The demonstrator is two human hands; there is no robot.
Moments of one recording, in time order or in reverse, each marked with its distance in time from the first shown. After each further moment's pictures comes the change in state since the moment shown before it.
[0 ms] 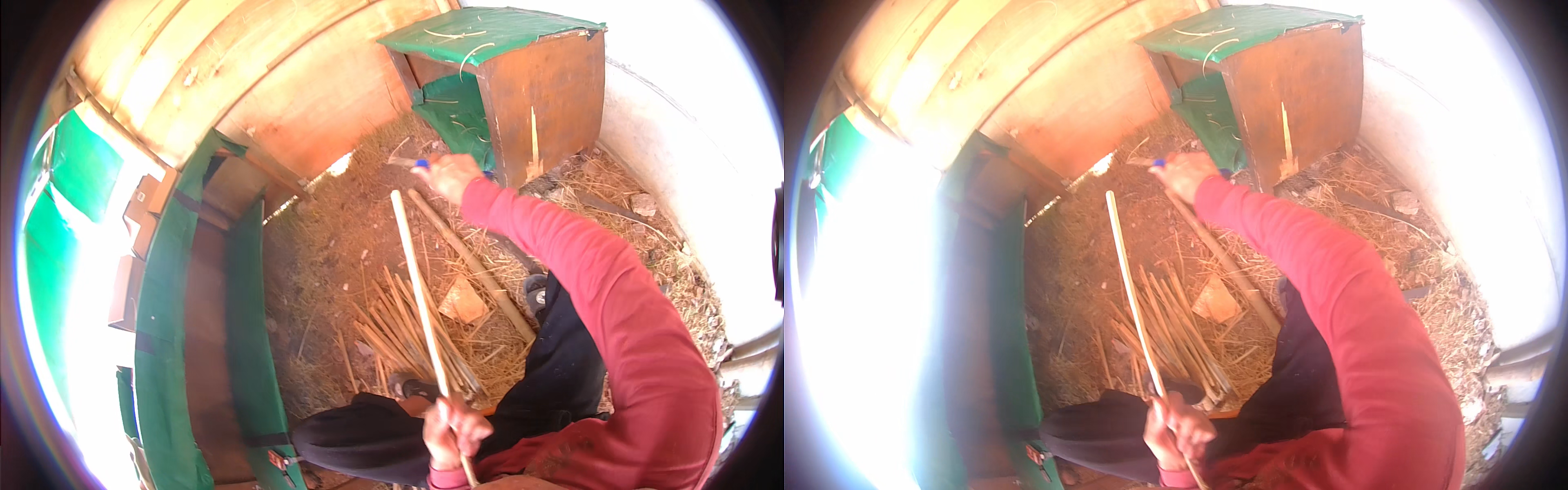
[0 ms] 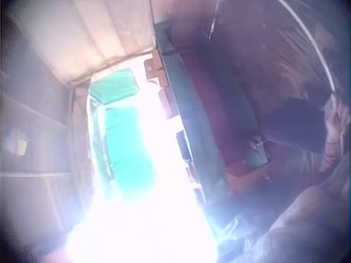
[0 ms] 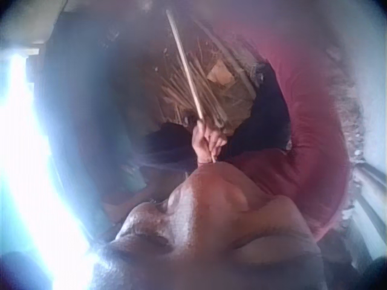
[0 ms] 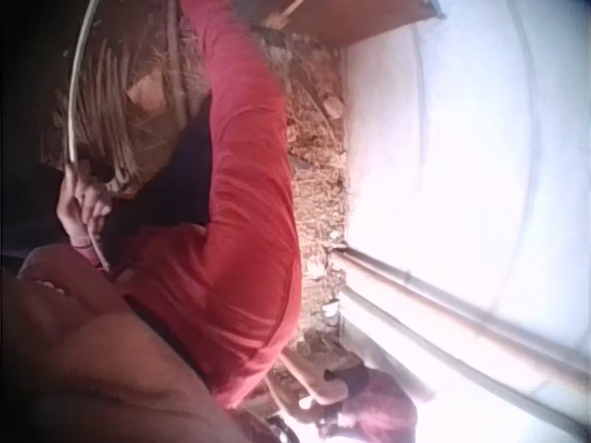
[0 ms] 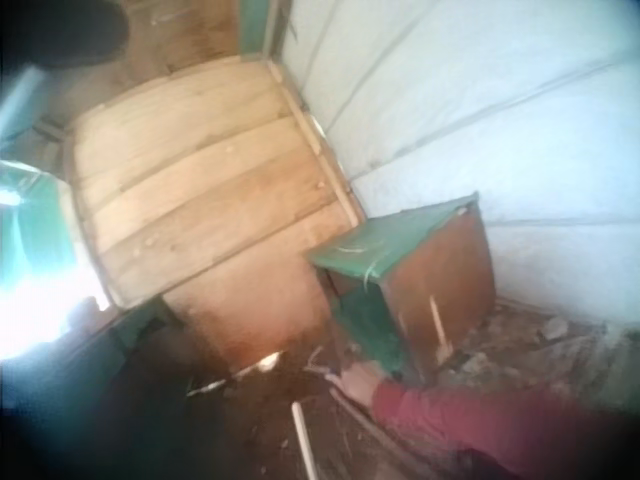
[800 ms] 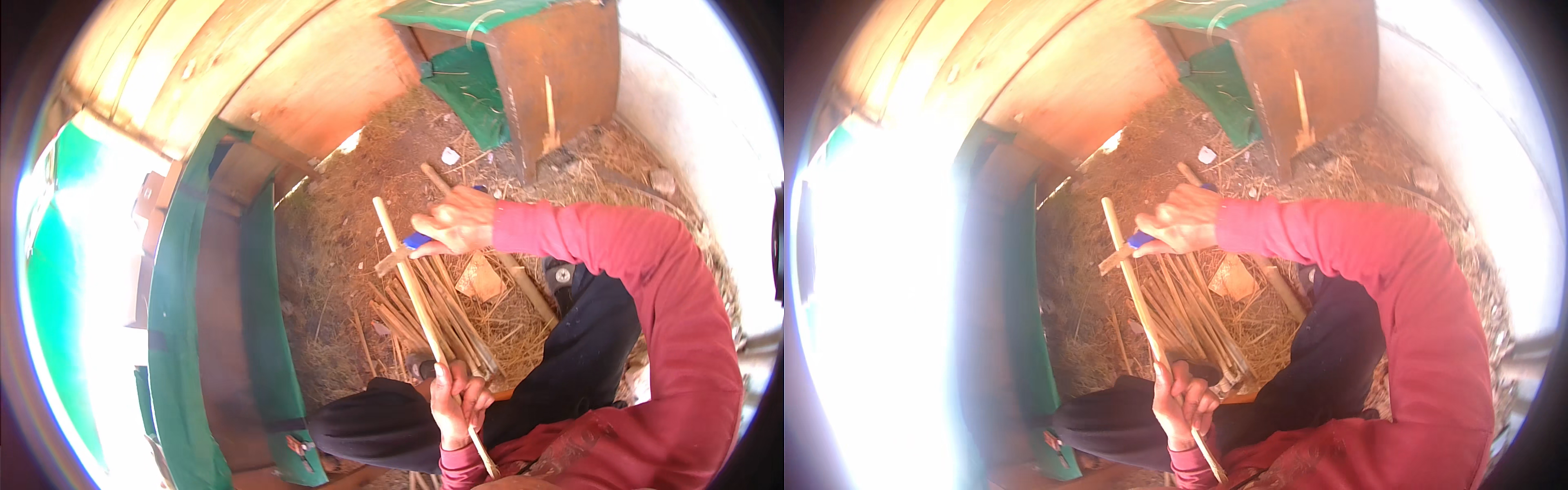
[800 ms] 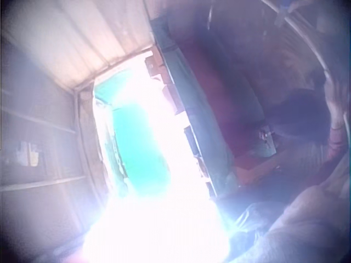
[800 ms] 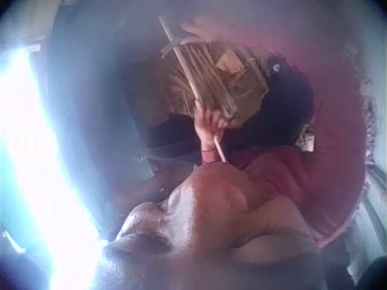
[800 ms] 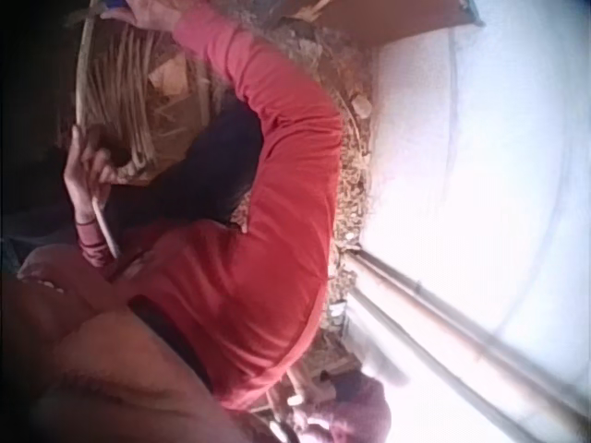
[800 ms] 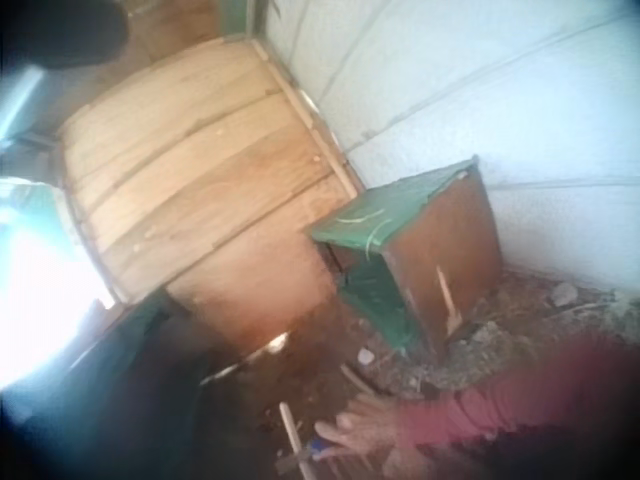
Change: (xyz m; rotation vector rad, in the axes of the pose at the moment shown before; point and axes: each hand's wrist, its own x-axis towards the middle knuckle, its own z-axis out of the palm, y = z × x) left_hand 0.022 0.013 0.003 0.195 0.308 0.052; right_hand -0.074 -0.053 -0.013 0.262 -0.037 -0.662
